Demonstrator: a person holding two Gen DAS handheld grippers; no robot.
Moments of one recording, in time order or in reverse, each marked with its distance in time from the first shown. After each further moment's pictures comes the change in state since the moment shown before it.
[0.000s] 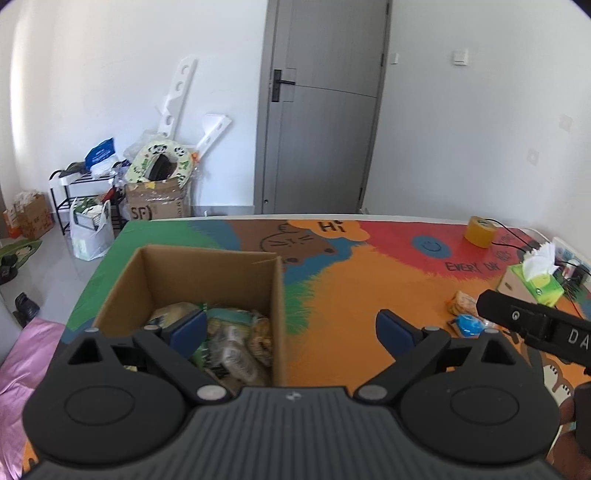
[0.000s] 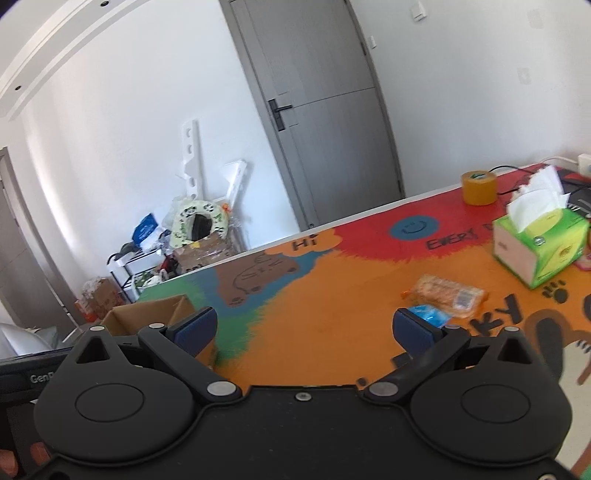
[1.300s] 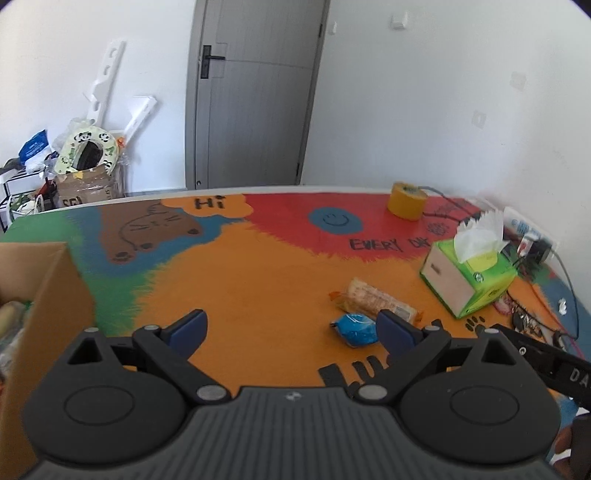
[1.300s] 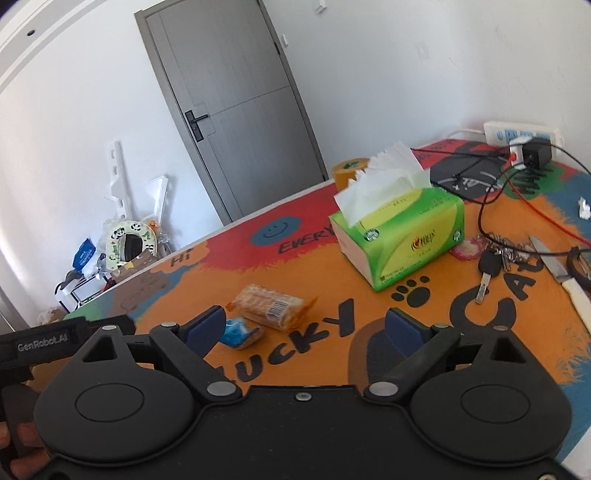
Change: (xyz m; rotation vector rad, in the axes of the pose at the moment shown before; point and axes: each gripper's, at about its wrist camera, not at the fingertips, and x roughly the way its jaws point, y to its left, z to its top) left arm 0.082 -0.149 -0.007 0.056 0.079 -0.150; right arm -0.004 -0.159 -0.001 0.124 0.008 -0.148
